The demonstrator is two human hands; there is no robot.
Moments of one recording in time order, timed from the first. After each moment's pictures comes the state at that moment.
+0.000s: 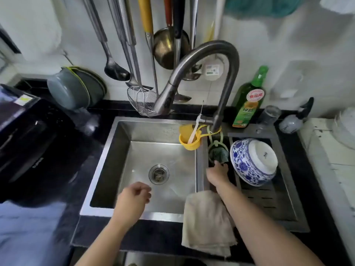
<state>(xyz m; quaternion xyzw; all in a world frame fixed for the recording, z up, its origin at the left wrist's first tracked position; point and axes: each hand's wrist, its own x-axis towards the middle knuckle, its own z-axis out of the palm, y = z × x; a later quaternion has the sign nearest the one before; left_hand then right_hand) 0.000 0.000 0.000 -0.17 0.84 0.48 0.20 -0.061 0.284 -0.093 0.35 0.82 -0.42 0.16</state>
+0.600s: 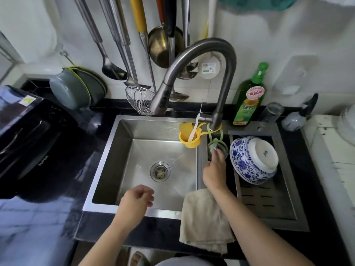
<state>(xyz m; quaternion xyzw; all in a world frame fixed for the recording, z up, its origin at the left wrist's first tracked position) 0.012 0.013 0.004 -0.18 0.83 0.48 0.21 -0.048 0.274 -0.070 0.23 0.90 -0.37 0.00</state>
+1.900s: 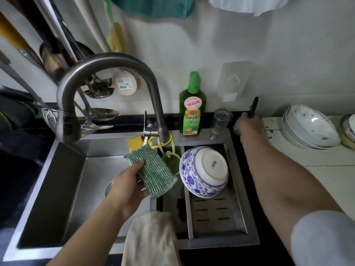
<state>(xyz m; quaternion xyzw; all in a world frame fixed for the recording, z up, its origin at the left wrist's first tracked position) -0.073 0.228 0.044 -0.25 0.55 0.75 0.26 -0.179 0.621 -0.027 0.53 0.74 -0.40 -0.11</state>
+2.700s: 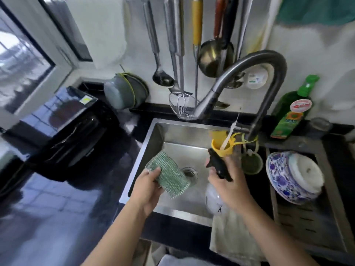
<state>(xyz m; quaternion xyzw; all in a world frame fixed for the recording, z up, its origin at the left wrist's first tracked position) -0.028 -0.035 0.015 -0.32 0.52 0.78 0.14 -0.012 0.201 0.048 0.04 0.82 -0.57 -0.03</state>
